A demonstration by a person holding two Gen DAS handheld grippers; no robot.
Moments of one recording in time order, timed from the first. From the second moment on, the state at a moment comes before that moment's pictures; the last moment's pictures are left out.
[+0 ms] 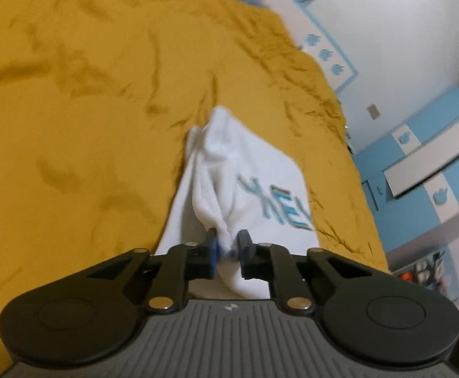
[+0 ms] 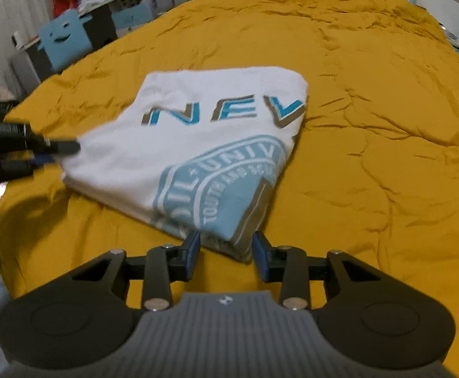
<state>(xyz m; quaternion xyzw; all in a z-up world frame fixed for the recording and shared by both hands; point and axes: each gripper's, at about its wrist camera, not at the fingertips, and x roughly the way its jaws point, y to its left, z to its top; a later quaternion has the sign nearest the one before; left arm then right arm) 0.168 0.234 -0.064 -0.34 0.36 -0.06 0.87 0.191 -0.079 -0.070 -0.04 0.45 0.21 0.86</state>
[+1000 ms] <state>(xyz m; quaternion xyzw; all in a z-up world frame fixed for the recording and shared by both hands) 0.170 0.203 -0.099 -0.13 0.46 0.02 0.88 0.200 -0.092 -0.118 -0.03 0.51 0.20 0.84</state>
